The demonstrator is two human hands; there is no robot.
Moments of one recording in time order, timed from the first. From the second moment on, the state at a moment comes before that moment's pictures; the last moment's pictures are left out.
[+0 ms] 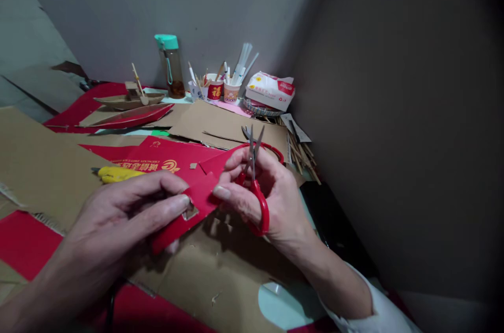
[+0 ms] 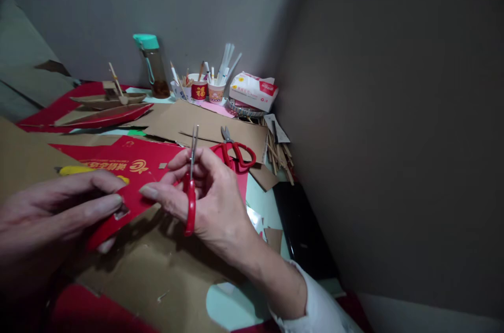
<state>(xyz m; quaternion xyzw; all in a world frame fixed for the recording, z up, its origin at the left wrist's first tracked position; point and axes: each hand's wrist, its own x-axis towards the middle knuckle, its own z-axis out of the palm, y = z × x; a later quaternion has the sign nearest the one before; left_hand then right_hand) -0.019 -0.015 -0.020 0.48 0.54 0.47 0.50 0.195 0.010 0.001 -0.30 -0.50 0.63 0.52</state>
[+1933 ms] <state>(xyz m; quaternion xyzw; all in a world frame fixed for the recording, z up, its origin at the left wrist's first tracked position) 0.037 -0.012 -0.010 0.47 0.45 0.68 0.33 0.202 0.015 -0.003 -0.27 -0.83 -0.16 0.46</state>
